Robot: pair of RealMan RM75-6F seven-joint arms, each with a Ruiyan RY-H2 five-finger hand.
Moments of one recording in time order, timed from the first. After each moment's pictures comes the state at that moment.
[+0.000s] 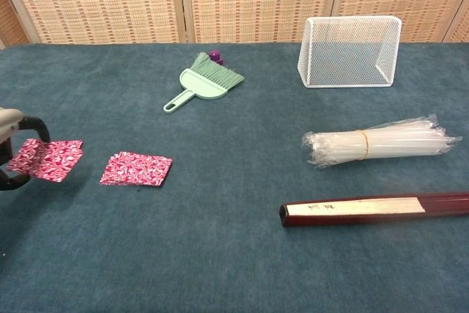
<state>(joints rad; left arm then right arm) -0.50 -1.53 -0.05 -1.78 0.81 1.47 0.90 0.05 -1.03 0.01 -1.53 -1.66 1.60 0.29</state>
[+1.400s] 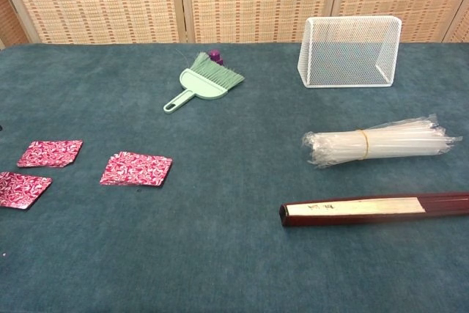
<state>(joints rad) -0.37 -1.53 -0.03 -1.71 0.91 1.56 0.88 0.04 -1.03 0.01 -1.53 -1.66 1.60 0.28</state>
